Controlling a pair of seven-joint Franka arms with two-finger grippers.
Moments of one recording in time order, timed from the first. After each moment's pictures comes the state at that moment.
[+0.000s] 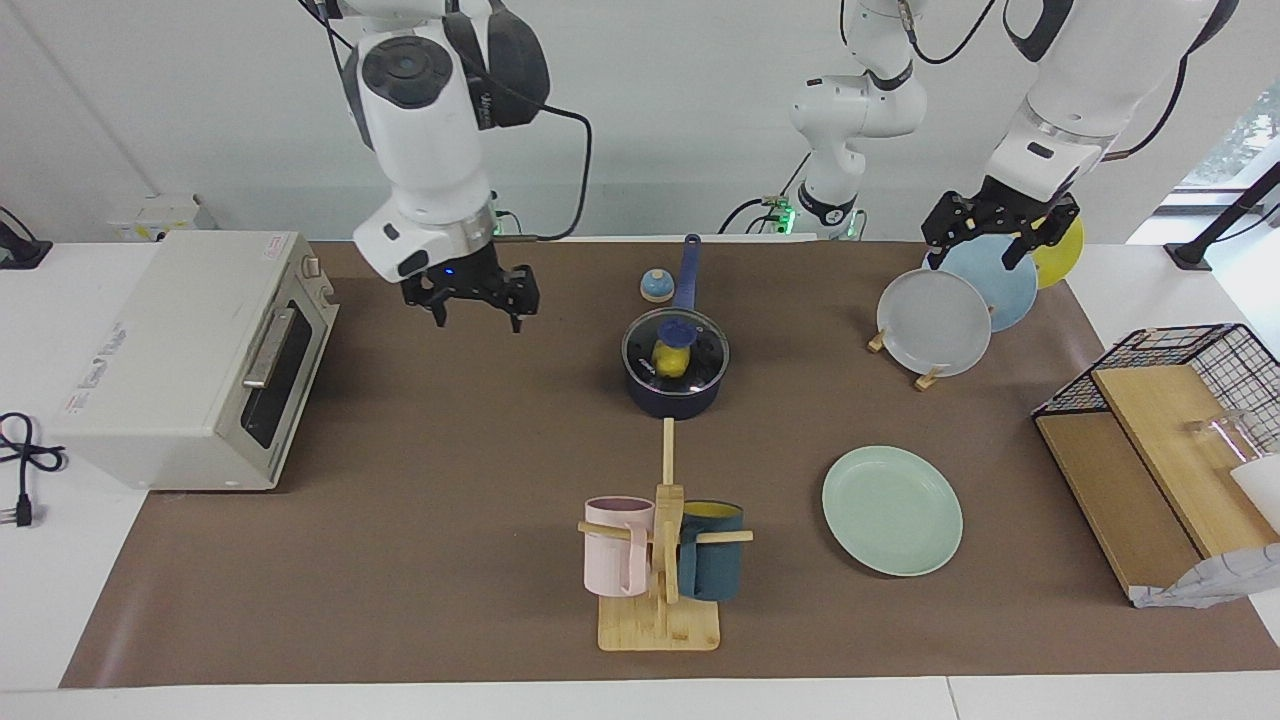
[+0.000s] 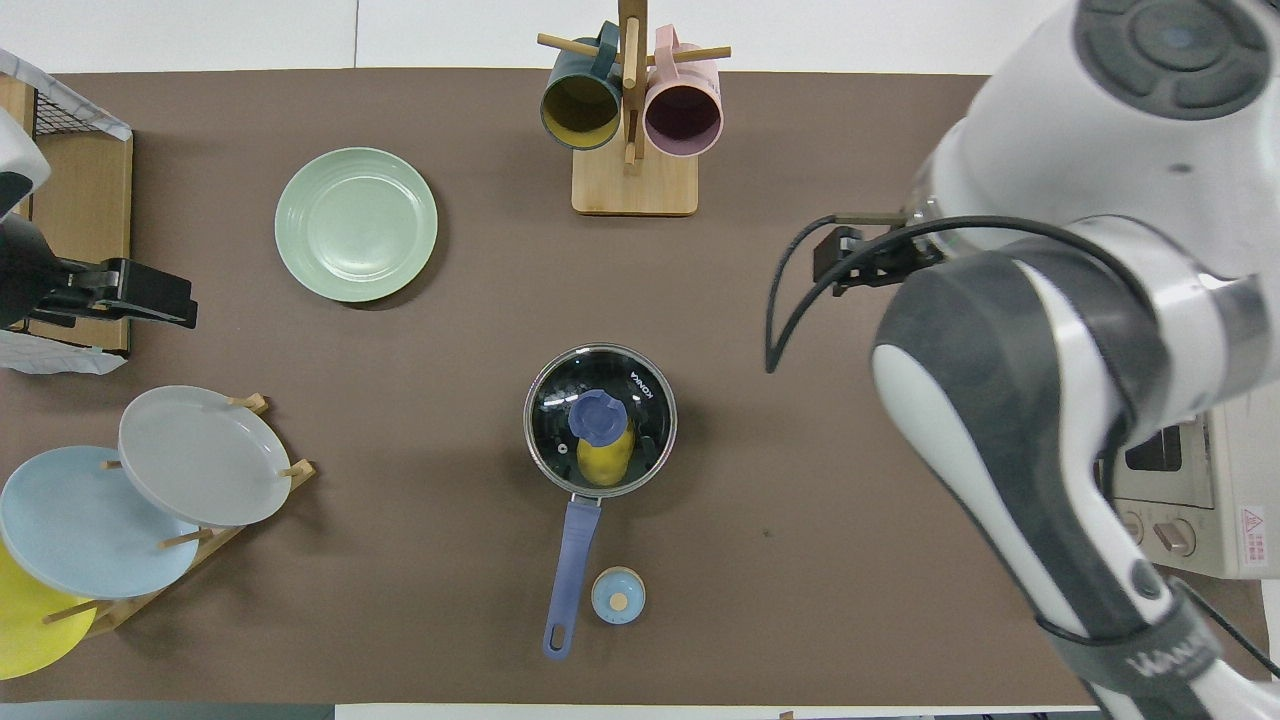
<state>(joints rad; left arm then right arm) -0.11 -0.01 -0.04 -1.55 0.00 1.51 -0.05 0.21 0.16 0.07 -1.46 -0.06 1.56 0.37</state>
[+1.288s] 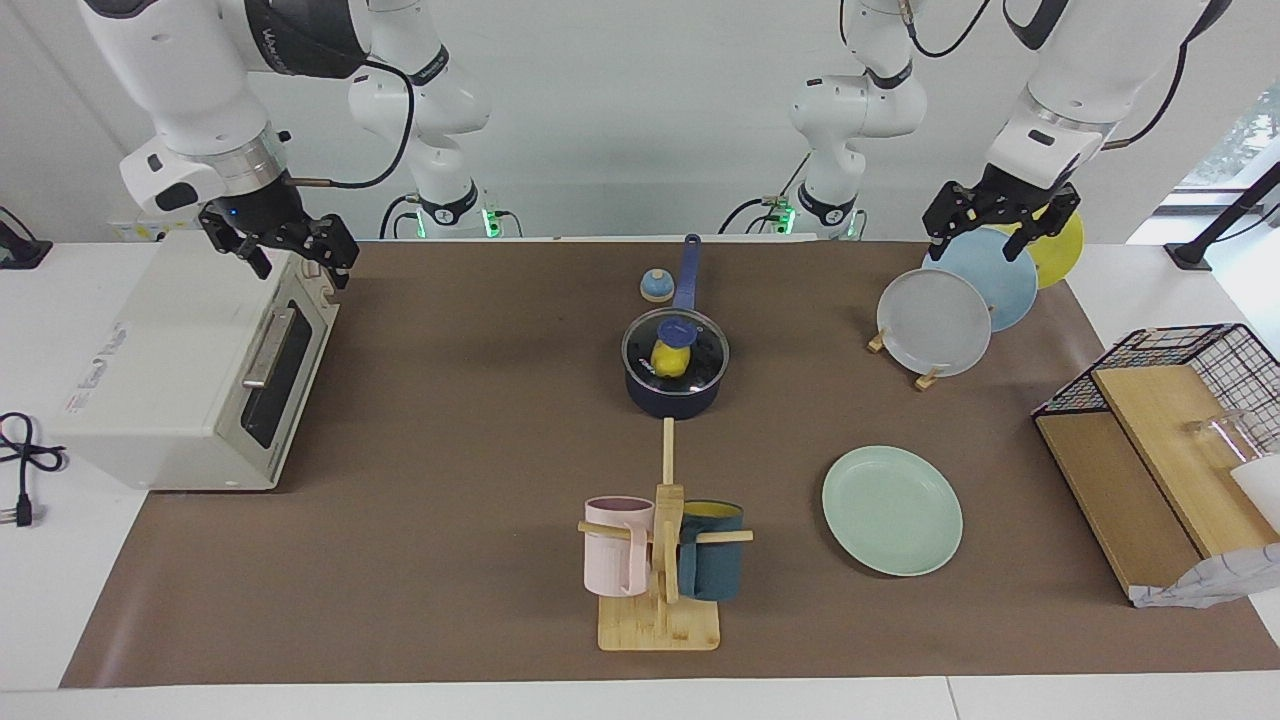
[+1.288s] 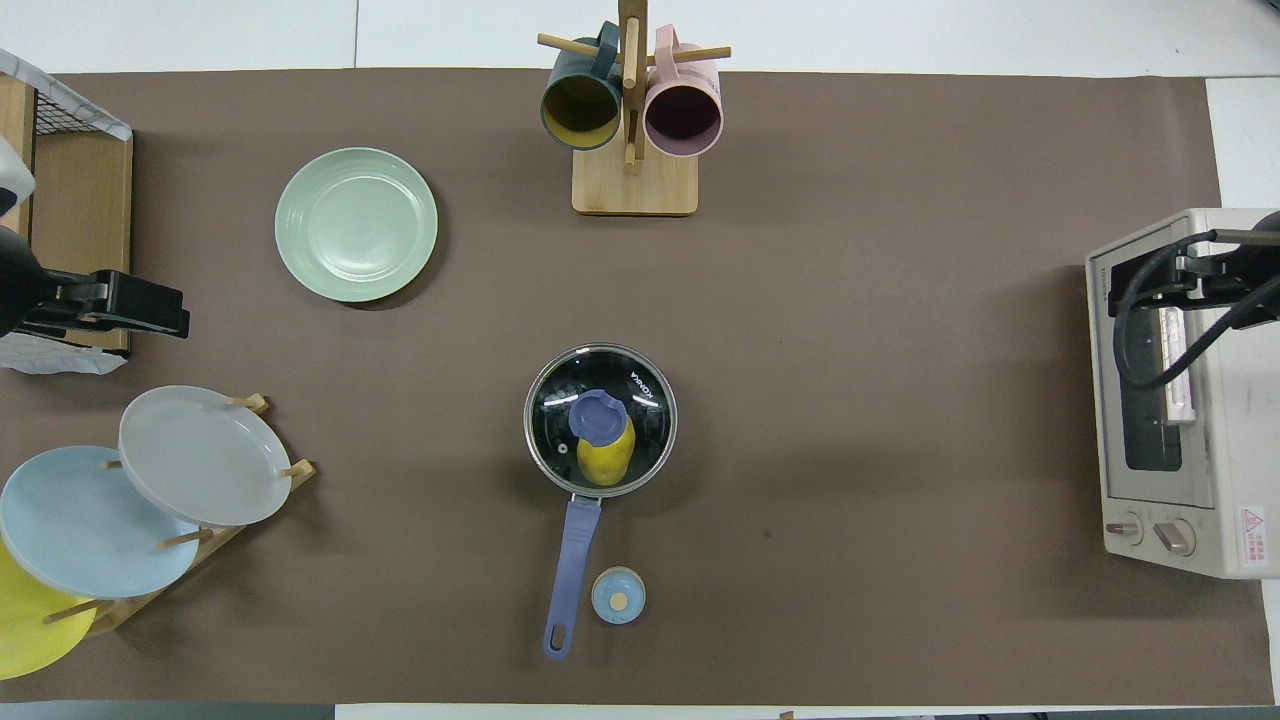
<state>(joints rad) -0.11 -0.04 -0.03 -1.57 0.00 1.51 -0.05 0.00 0.00 0.00 -1.59 -0.06 1.54 0.14</state>
